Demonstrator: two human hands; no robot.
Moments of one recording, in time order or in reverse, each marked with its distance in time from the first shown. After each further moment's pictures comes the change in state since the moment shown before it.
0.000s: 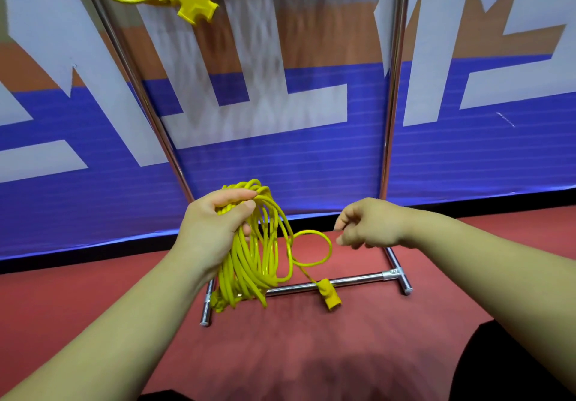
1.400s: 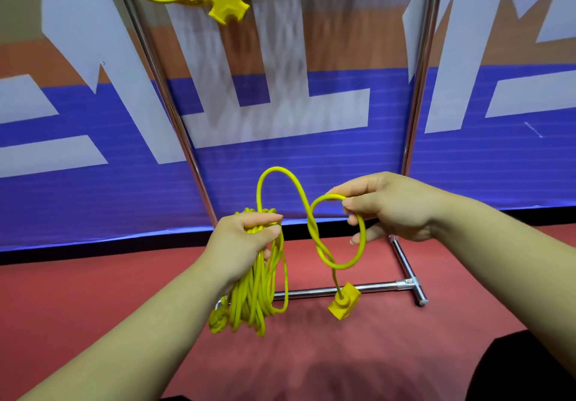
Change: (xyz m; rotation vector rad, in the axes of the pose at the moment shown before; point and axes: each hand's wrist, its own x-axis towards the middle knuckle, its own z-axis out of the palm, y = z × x) left_hand -0.003 -0.020 -0.011 0.152 -0.128 -0.121; right_hand -0.025 -0.067 -0.015 0.594 -0.068 -0.082
